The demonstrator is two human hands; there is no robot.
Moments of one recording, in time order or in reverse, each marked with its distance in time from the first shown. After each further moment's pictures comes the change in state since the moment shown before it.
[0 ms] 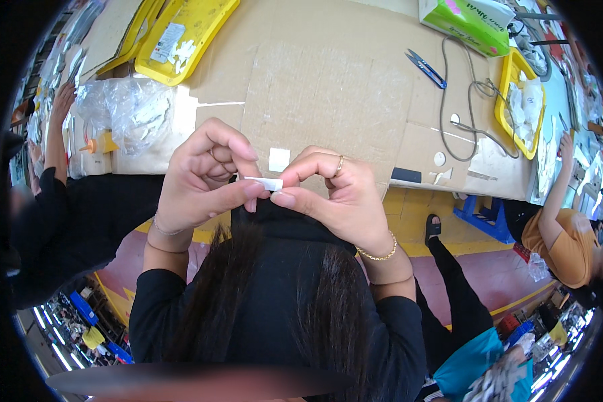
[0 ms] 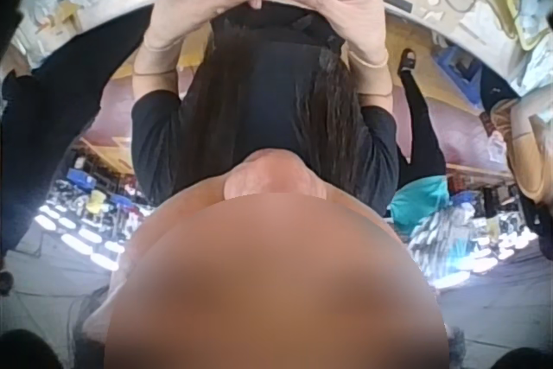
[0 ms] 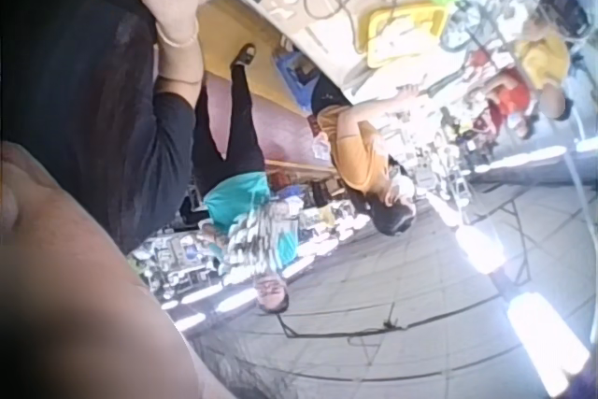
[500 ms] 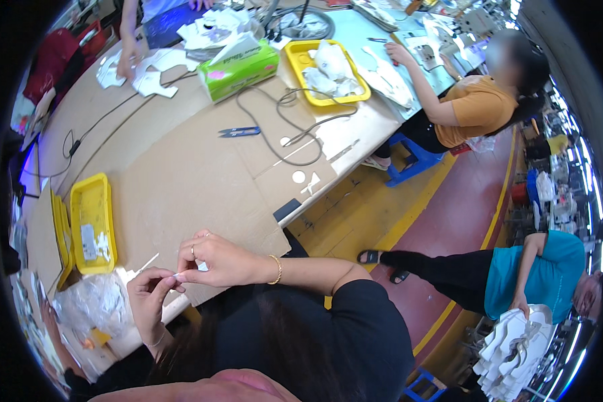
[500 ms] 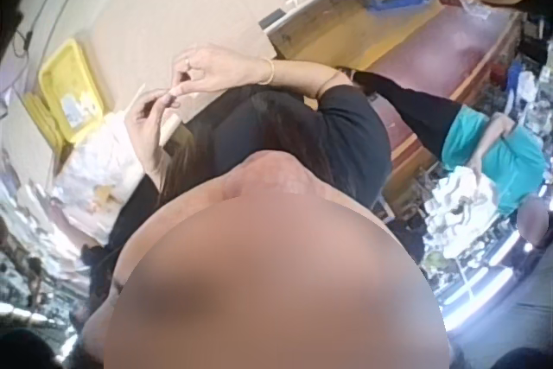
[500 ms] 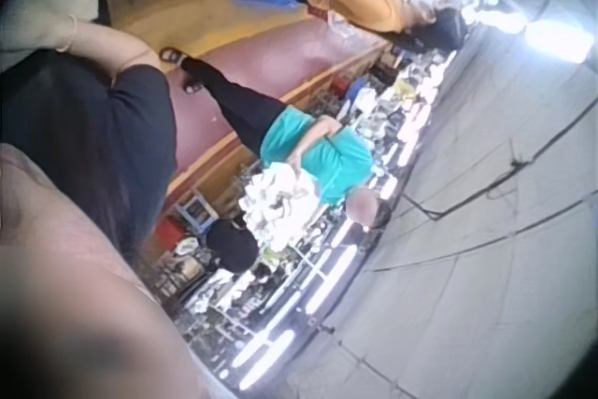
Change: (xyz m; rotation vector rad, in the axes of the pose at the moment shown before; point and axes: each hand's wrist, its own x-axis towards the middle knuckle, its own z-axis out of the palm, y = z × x) left_hand 0.022 -0.010 -0.015 0.220 0.002 -0.103; right_hand 0.007 0.011 0.000 -0.411 0.116 -0.281
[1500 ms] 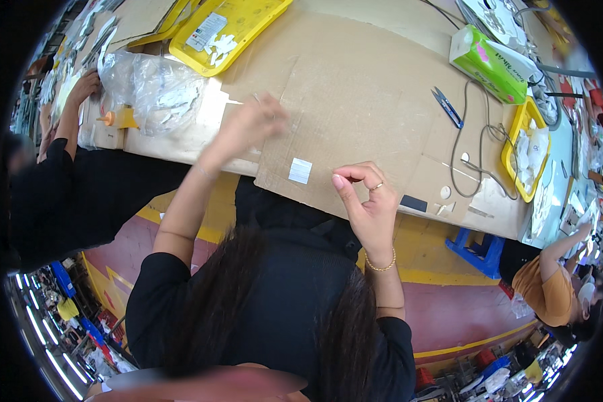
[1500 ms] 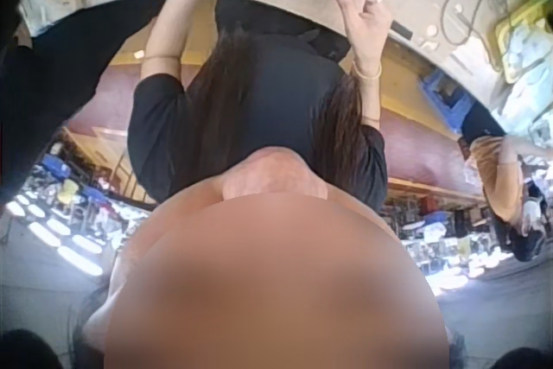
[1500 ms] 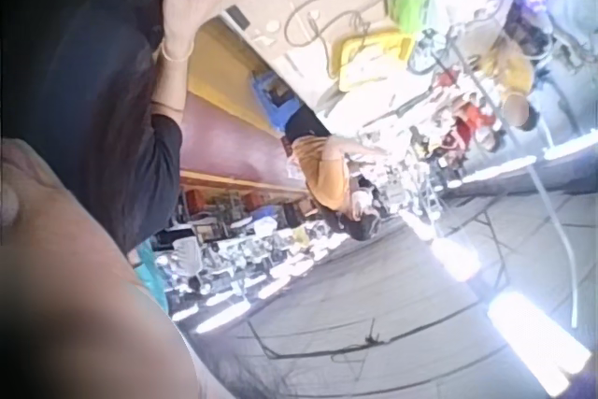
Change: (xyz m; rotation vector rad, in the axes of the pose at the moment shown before) left_hand 0.032 -0.101 -0.061 0.825 0.282 0.202; right_hand -0.022 0.030 0.005 -0.046 0.112 0.251
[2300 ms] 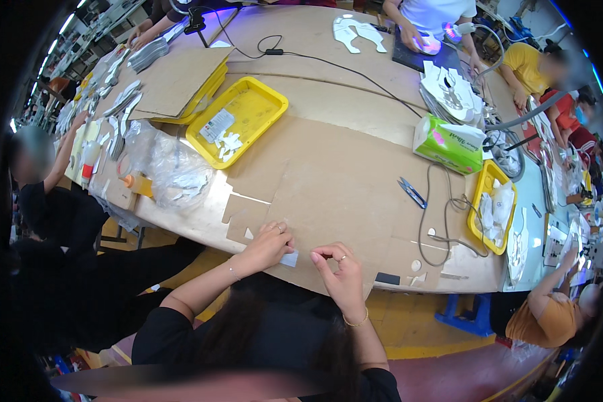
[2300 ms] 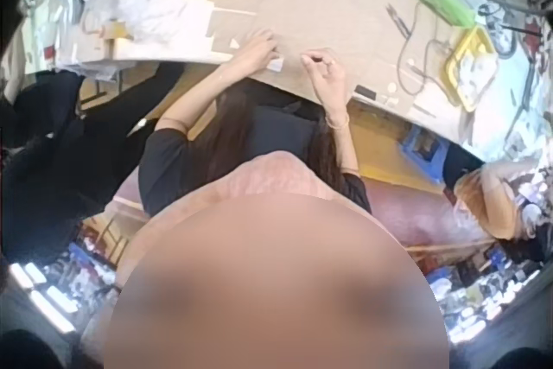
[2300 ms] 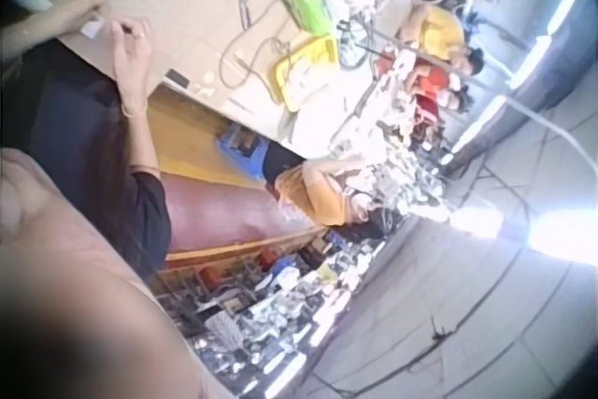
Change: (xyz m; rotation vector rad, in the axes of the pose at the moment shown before) left_hand -0.033 0.025 0.064 0.177 -0.048 0.069; right_hand 0.005 -0.002 0.001 -0.062 -0.031 -0.040
